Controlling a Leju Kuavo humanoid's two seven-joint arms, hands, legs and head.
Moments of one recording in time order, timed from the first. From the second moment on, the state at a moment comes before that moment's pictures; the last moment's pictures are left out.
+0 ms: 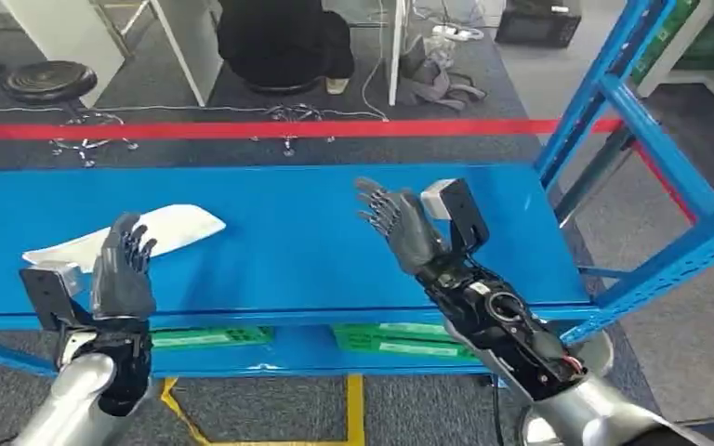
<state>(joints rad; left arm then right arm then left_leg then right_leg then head) -0.35 0.01 -0.48 -1.26 0.37 0.33 -0.30 -0.30 -0.10 0.46 -1.54 -0.27 -0.05 0.01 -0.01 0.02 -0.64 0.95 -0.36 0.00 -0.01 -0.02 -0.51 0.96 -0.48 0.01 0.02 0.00</state>
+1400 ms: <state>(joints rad) -0.35 0.01 -0.48 -1.26 0.36 0.33 -0.31 -0.30 -0.09 0.46 -1.53 -0.27 -0.05 0.01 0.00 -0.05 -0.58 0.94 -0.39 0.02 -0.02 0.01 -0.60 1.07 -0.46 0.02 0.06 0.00</state>
